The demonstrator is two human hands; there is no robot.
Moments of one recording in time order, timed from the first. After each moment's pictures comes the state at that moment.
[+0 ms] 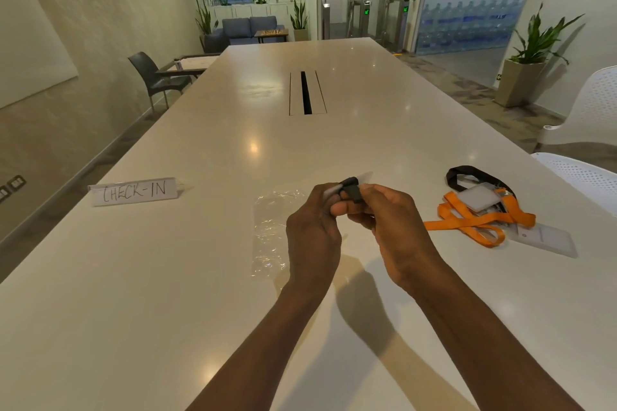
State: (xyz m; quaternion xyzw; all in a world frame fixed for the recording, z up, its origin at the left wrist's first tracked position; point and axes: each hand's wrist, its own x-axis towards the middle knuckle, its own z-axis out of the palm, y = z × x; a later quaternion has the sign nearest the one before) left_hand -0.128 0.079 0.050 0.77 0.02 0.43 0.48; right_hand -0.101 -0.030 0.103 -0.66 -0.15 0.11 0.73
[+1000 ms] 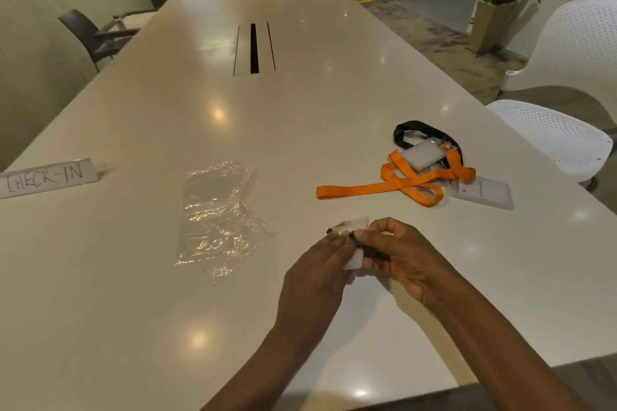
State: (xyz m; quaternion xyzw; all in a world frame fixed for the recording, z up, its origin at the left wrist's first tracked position) left_hand -0.143 -0.020 -0.047 0.92 -0.08 0.27 0.27; right_hand -0.060 -0.165 0.006 -0.64 0.05 0.27 0.71
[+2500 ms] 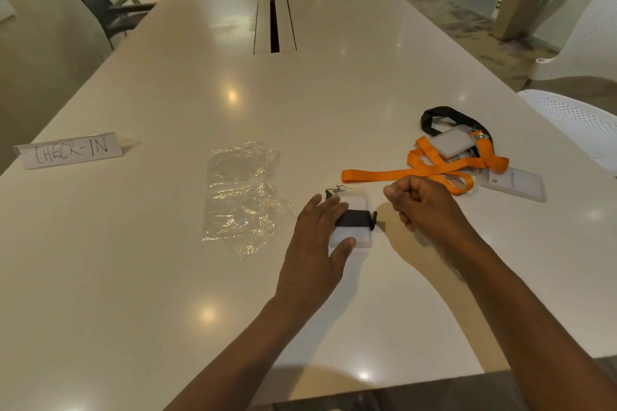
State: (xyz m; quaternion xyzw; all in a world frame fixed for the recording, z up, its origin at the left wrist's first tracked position) left_hand -0.145 0.021 -0.042 0.91 0.01 0.22 0.34; right_hand -0.036 -0.153 0.013 -0.80 -0.09 0.12 0.58
